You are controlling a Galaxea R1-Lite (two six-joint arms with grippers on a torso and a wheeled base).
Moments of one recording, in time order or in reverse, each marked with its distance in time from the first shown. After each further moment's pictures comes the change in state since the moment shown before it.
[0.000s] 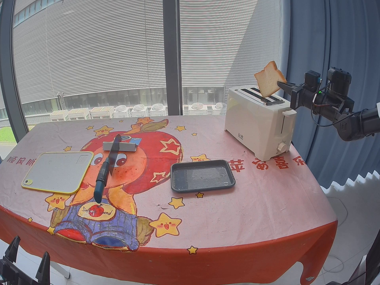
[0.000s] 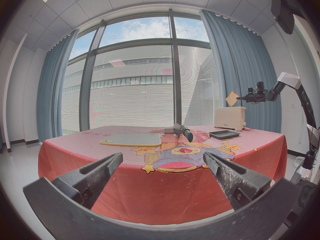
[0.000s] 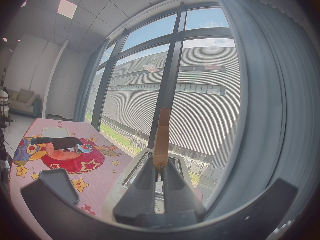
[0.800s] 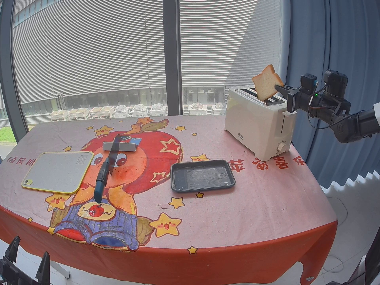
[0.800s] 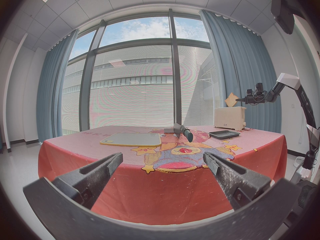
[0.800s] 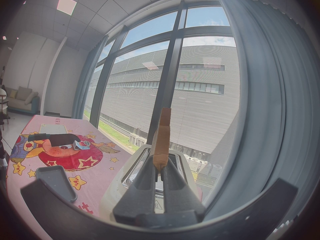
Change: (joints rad) left arm 0.000 0.000 0.000 0.000 0.000 0.000; right arm 0.015 0.017 0.004 0.003 -0.036 -0.019
